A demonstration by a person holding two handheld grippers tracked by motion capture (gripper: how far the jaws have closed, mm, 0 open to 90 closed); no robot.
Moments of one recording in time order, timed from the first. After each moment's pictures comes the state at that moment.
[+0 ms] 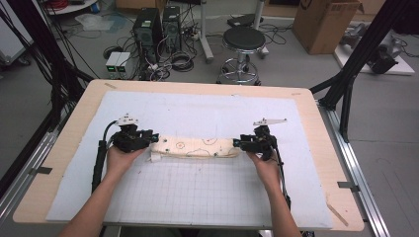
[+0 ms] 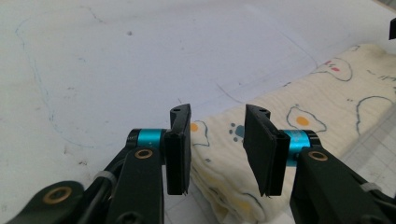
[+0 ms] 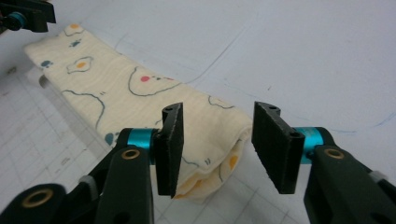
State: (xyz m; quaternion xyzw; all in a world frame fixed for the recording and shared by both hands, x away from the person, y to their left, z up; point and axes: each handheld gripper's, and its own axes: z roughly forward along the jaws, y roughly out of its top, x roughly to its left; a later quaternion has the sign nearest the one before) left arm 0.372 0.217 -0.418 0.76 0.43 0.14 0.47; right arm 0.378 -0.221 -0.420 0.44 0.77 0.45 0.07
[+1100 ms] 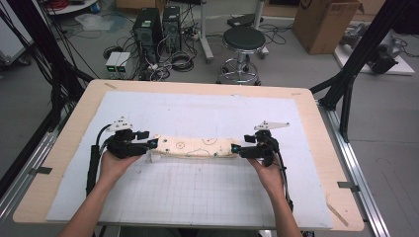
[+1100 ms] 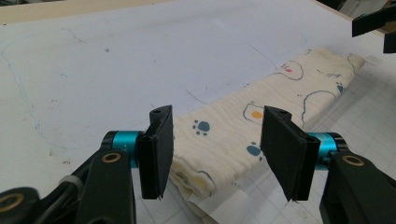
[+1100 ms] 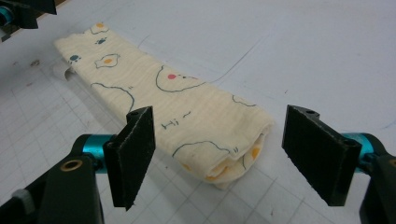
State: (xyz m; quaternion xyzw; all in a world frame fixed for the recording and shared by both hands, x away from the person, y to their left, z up) left arm 0.347 0.222 -0.405 0.76 0.39 0.14 0.50; right arm 0.357 -0.220 -0.410 0.41 0.78 0.46 0.09
